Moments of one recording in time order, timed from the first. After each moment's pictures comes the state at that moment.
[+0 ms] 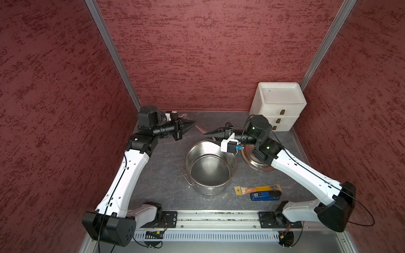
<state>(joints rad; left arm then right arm) -0.16 1.18 1.29 -0.42 0.92 -1.55 0.73 1.34 1.26 0.23 -0.84 -0.88</state>
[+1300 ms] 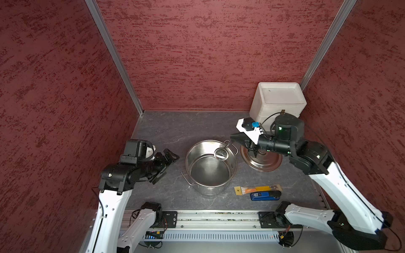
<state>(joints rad) -0.12 0.86 1.27 -1.40 0.42 -0.84 0.74 1.15 1.49 -0.76 -0.33 -0.31</state>
